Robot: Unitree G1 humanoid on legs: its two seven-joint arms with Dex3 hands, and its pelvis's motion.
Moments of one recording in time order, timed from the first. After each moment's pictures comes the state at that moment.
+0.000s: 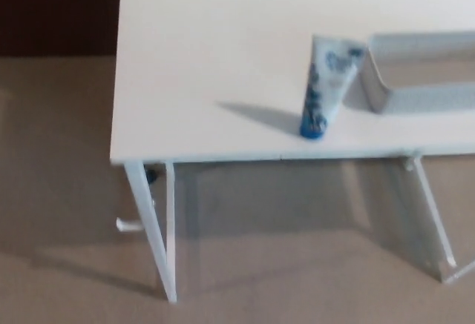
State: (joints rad) left_arm 0.00 0.53 0.21 1.20 0.01 -0.25 -0.20; right_arm -0.13 -0.52 -0.02 1.21 -0.12 -0.15 0.09
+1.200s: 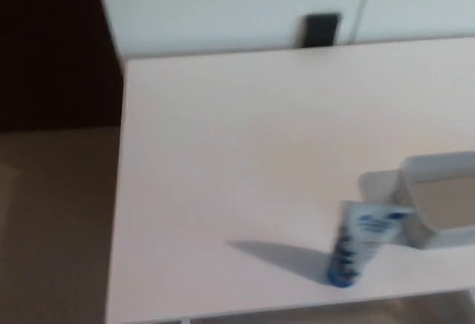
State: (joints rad) left_arm 0.04 0.53 0.18 1.25 0.00 -0.27 -0.24; right_arm -0.11 -0.51 0.02 1.22 -0.15 -0.16 0.10
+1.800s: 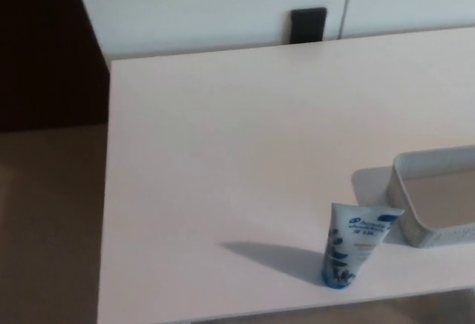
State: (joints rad) left_arm 0.05 0.53 0.19 1.25 -0.01 -0.28 -0.24; right_arm -0.10 -0.51 0.03 1.23 -0.15 -0.16 0.11
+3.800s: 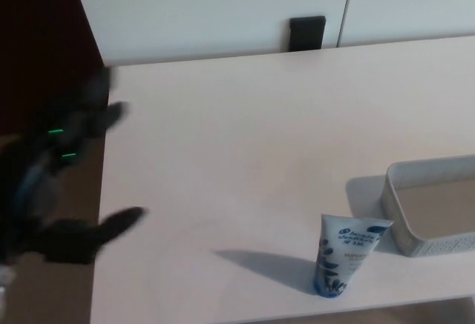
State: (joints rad) left_arm 0.15 0.45 0.03 -0.38 -0.28 -0.15 -0.38; right_arm -0.10 -0.50 0.04 1.25 -0.16 -0.16 0.11
